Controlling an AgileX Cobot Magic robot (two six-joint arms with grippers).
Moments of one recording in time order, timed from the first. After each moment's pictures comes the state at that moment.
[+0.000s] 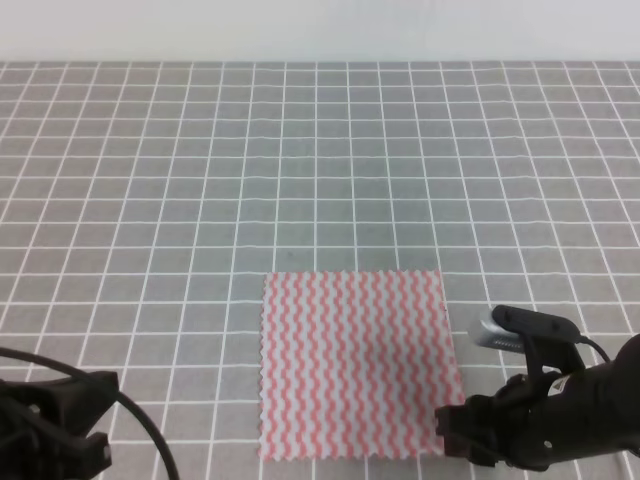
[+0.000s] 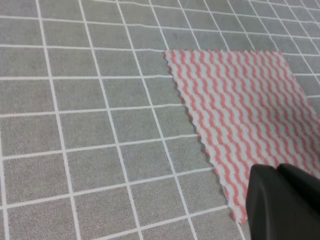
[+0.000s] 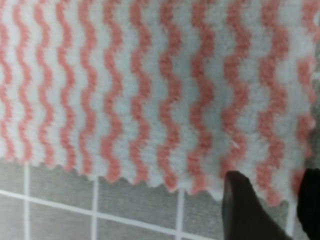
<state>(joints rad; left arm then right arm) -0.25 0.66 -0.35 -0.73 0.45 0.49 0.58 1.51 -0.59 0.71 0.36 -0.05</state>
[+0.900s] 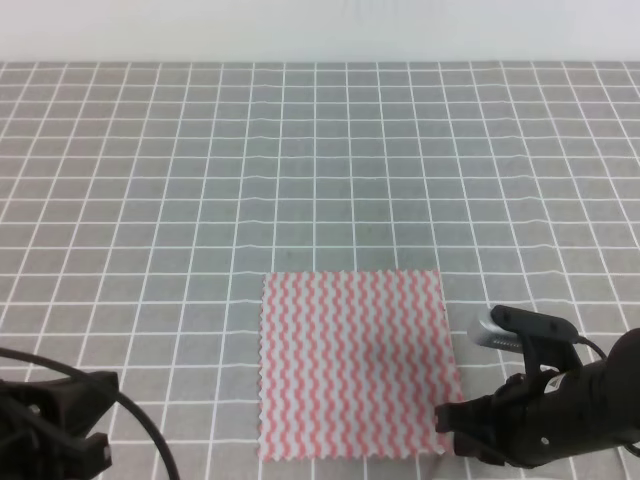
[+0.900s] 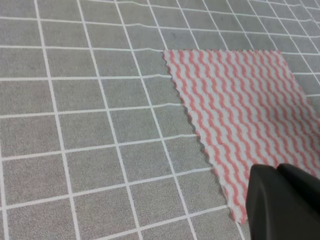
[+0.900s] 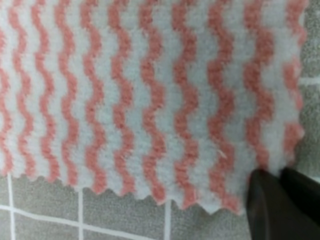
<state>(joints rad) -0.25 0.66 -0.35 -0.73 0.45 0.49 0.58 1.54 -0.60 0.71 0.39 -0.04</state>
